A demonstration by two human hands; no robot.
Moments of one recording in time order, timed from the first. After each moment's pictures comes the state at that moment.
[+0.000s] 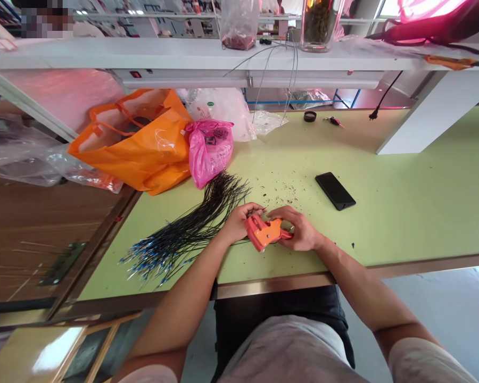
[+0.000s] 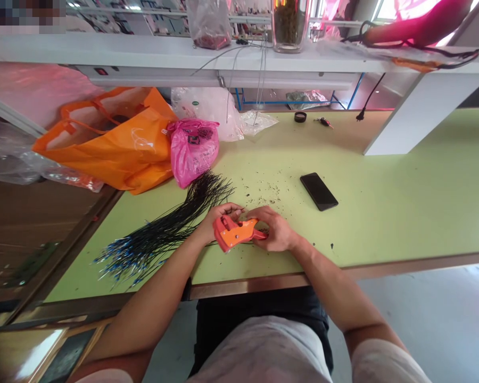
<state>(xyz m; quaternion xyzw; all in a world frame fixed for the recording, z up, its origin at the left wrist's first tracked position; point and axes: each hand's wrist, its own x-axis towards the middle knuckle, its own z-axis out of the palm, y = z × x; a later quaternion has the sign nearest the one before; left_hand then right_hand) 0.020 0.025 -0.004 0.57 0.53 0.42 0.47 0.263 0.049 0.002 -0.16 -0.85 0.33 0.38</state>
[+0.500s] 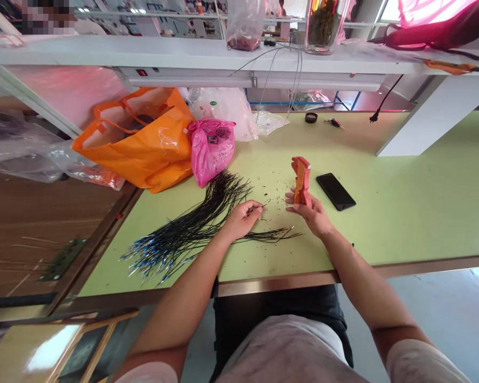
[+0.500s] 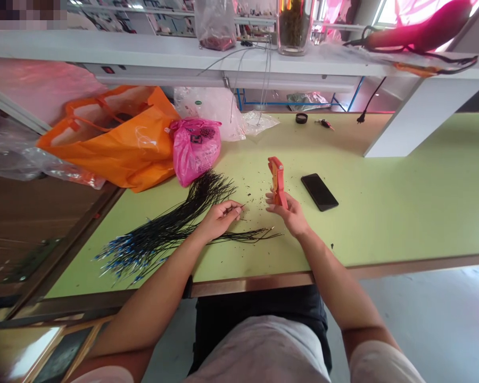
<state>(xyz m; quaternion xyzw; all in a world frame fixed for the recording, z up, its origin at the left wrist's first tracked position) 0.020 0.021 0.007 0.60 0.56 0.40 0.40 0.276 0.068 0.010 -0.36 -0.50 0.64 0.45</state>
